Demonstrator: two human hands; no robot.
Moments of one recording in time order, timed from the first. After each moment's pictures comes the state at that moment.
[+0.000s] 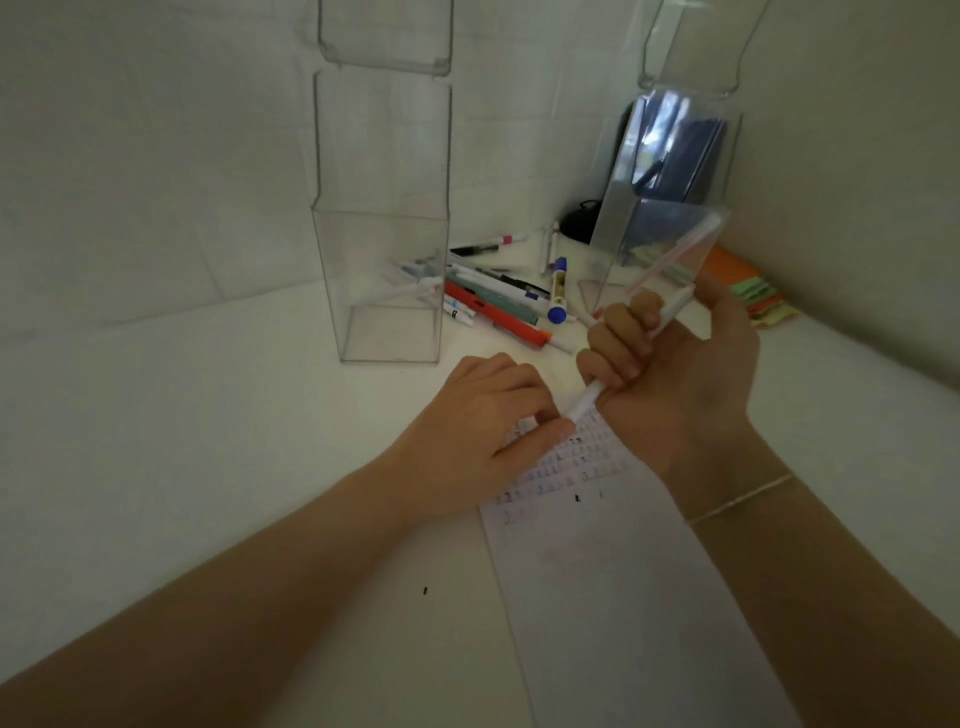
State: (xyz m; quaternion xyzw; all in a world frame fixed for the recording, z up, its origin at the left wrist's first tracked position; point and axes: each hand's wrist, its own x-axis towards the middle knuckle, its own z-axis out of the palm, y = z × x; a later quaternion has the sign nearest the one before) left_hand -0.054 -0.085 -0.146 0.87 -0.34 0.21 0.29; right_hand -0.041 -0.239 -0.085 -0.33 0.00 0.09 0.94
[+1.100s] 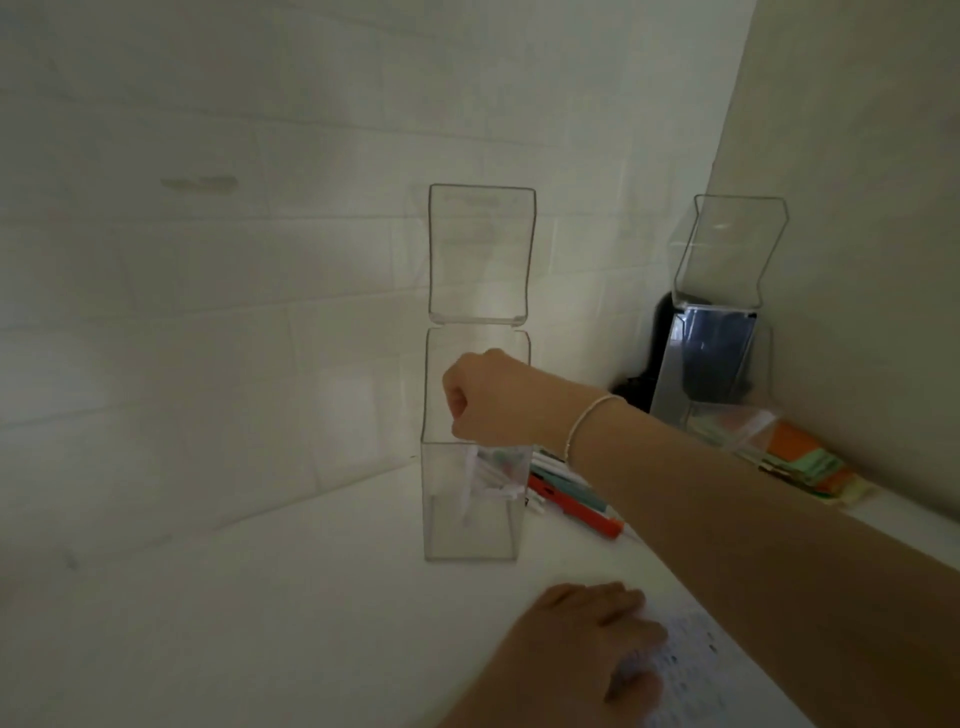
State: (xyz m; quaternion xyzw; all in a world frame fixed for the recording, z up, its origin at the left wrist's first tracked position) left_hand -0.045 -0.083 -0.152 0.91 -0.33 0.06 0.24; right_hand 0.047 -0.087 0.017 -0.94 -0.34 0.01 0.08
